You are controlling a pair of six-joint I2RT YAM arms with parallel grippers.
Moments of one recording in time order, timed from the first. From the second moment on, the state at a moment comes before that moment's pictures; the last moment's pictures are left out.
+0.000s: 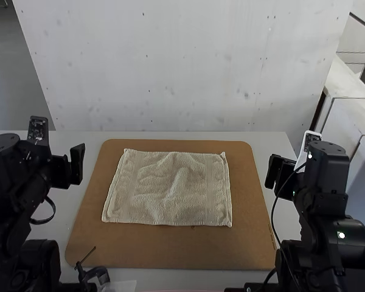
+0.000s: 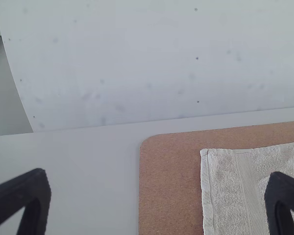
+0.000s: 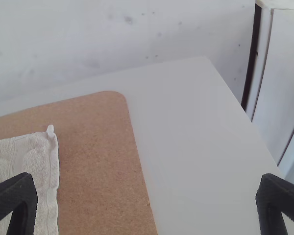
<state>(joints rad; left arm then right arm) 0.01 0.01 0.28 -0.47 0.02 0.11 -0.03 0.02 0.32 -0.68 0.10 0.12</state>
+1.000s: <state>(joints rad) 0.01 0.01 0.28 -0.39 -0.01 0.11 -0.03 0.02 0.32 -0.66 0.10 0.11</state>
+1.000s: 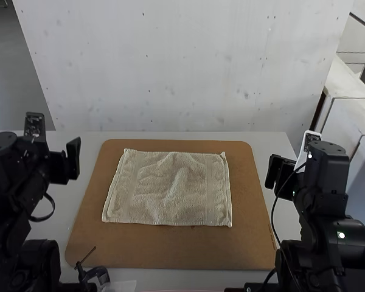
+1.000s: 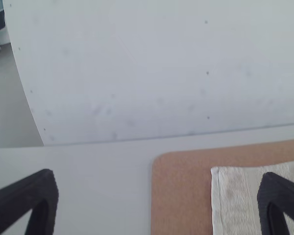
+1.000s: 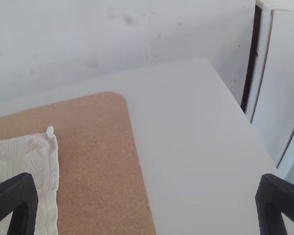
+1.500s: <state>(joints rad) 0.01 0.60 0.41 -0.19 -0.05 0.12 -0.03 0.63 0.48 -0.45 0.05 0.10</state>
